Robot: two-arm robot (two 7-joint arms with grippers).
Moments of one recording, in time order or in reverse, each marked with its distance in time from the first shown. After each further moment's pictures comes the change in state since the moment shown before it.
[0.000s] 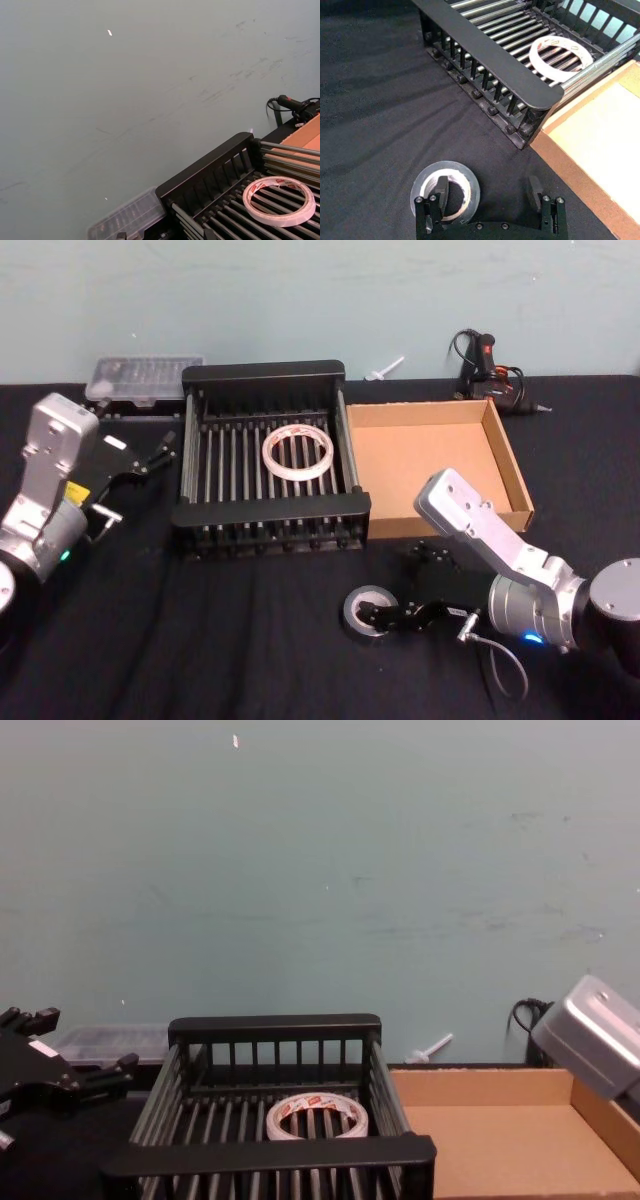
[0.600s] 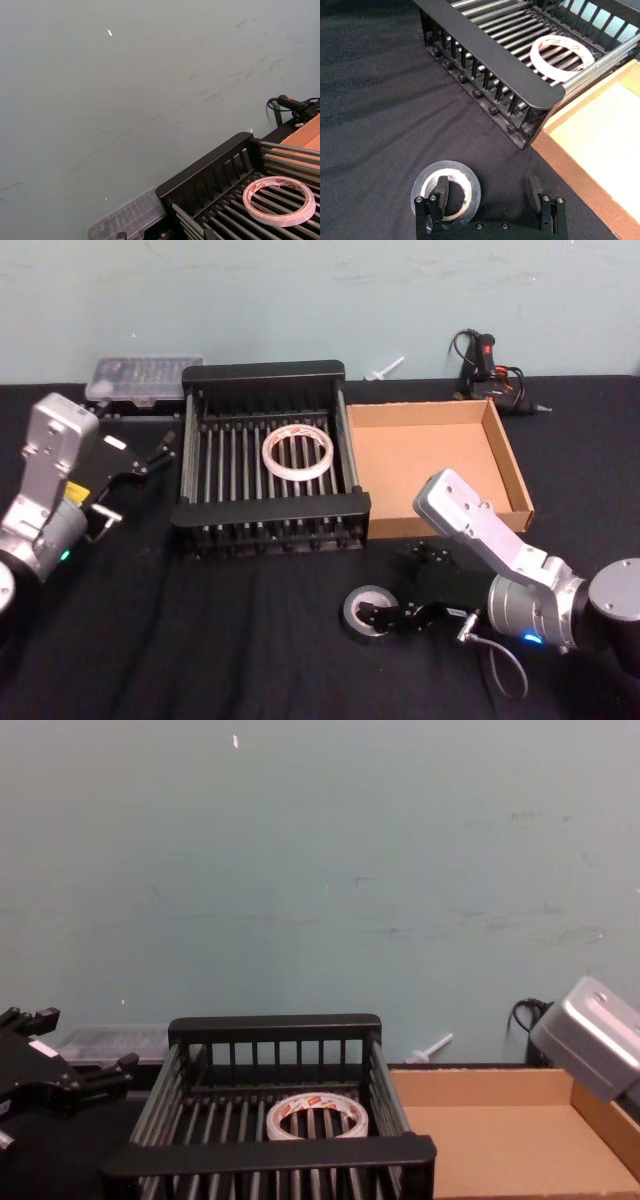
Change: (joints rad) left arm 0.000 0.000 0.000 0.000 0.000 0.000 0.000; right arm 0.001 0.000 -0.002 0.001 0.000 0.002 0.001
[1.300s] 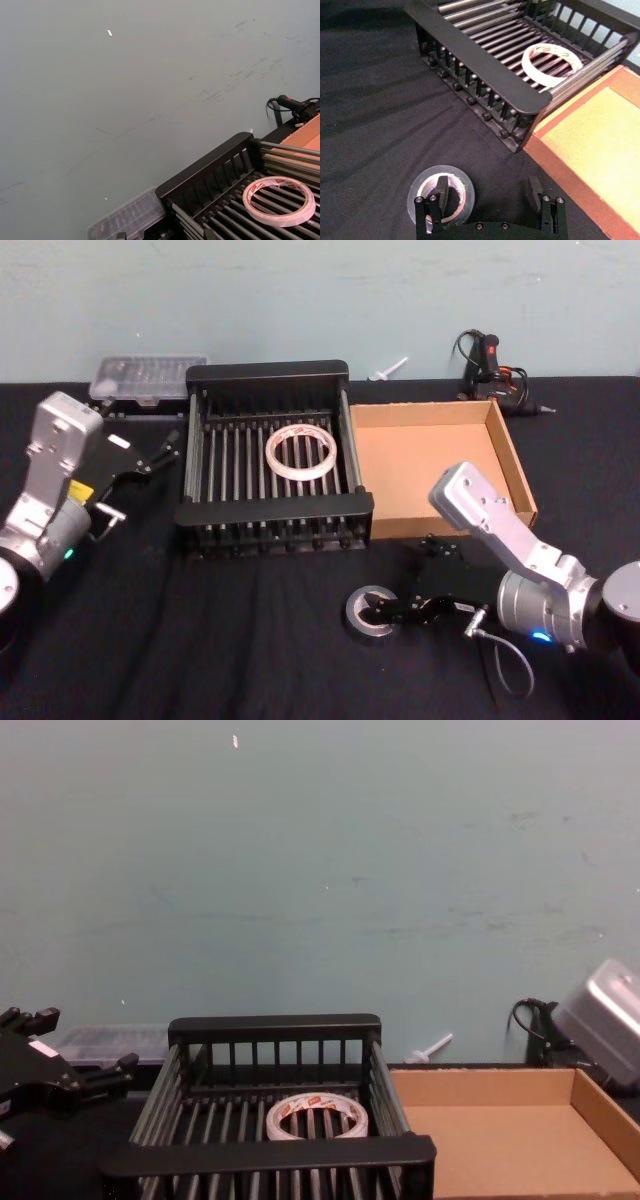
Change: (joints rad) left arm 0.000 0.000 0.000 0.000 0.000 0.000 0.000; right arm -0.020 -0.001 0.031 -0.010 0.020 -0.023 -0.007
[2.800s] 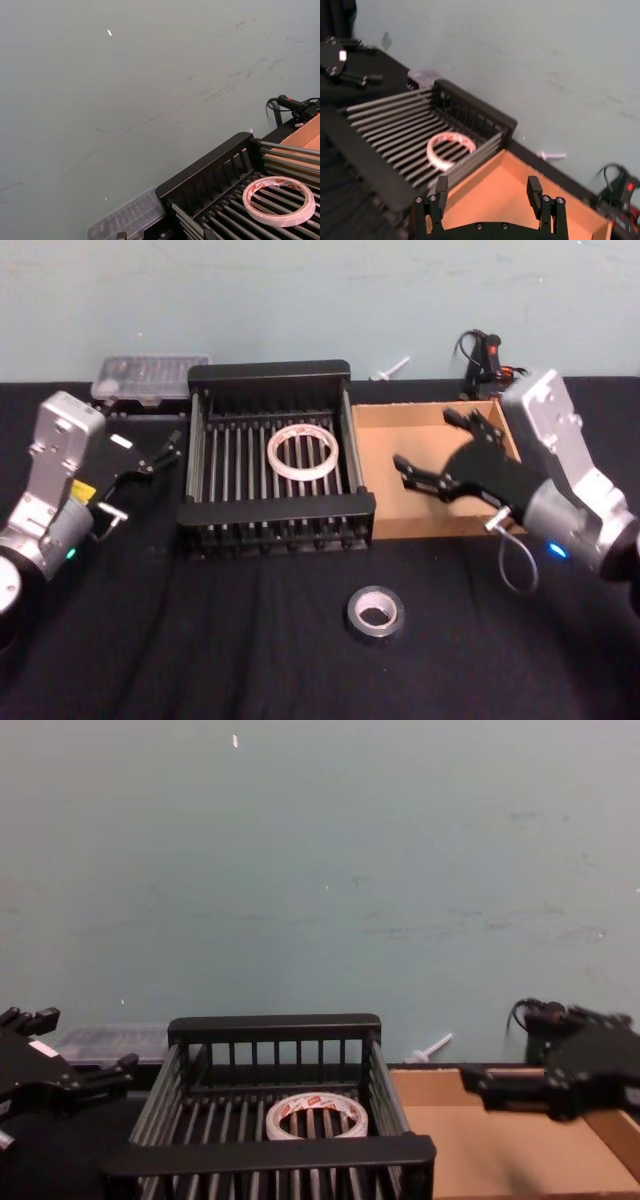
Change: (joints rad) left arm 0.000 0.000 0.000 0.000 0.000 0.000 0.000; right arm 0.044 -0.114 0.161 0.110 -0.033 -0.327 -0.096
